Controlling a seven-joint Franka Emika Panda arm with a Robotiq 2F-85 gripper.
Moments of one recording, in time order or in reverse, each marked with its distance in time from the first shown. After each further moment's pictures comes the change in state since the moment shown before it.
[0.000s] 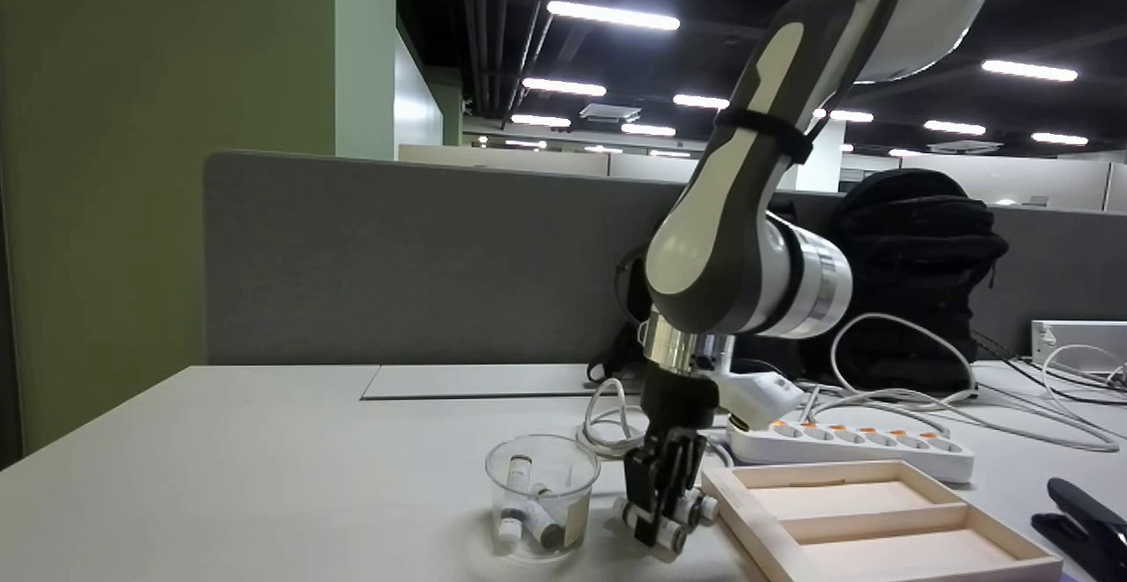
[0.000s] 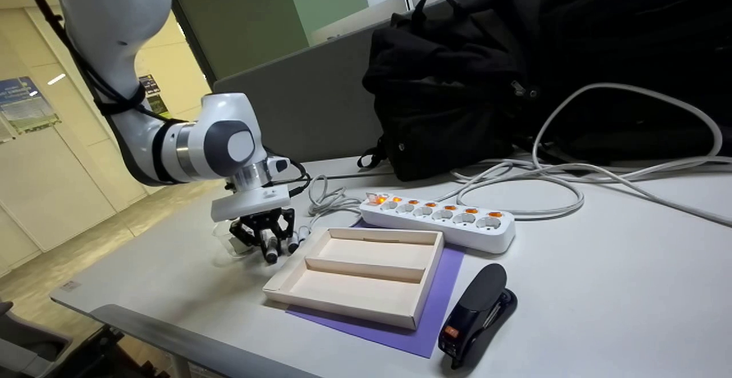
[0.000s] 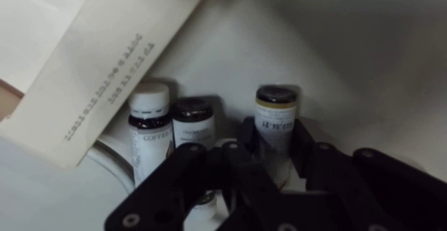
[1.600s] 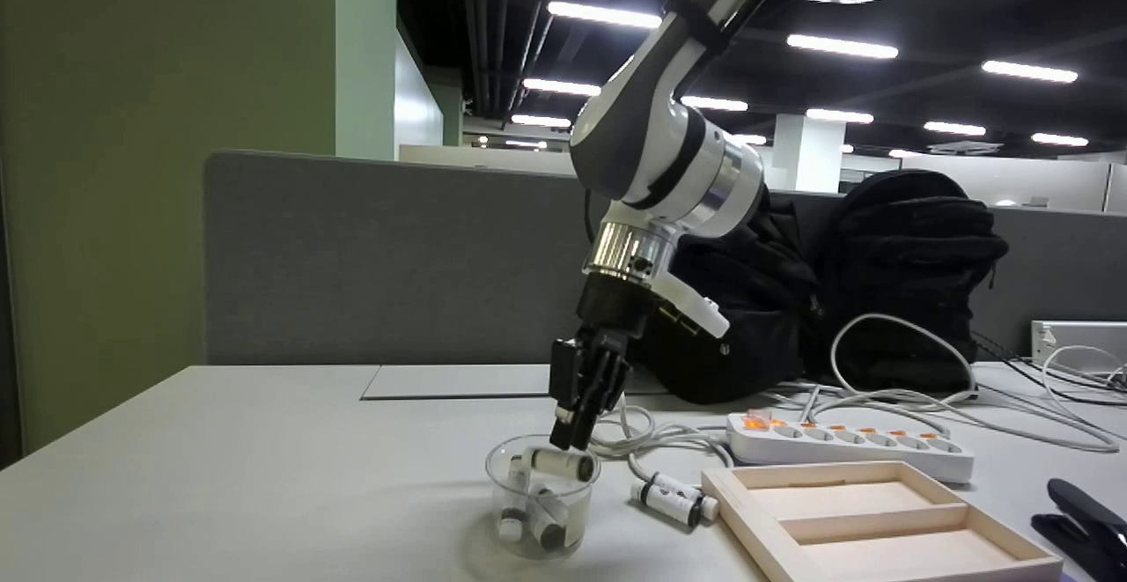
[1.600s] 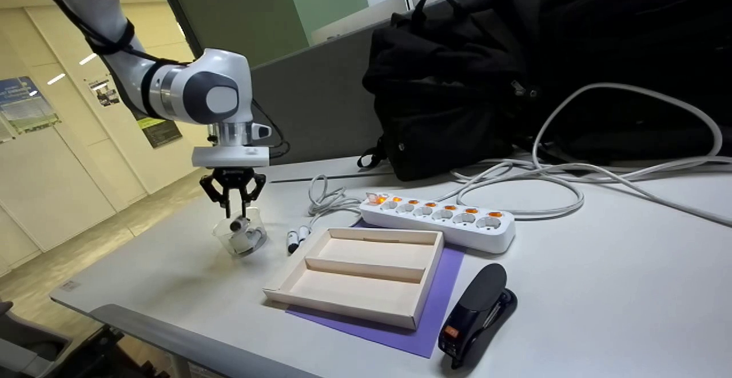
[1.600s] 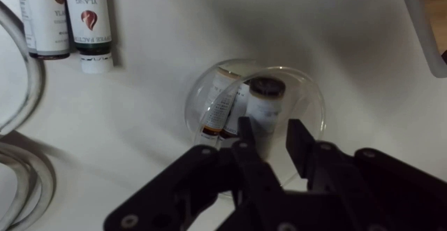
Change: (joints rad) arm -0.079 -0.075 0.187 0.176 0.315 -0.351 -0.243
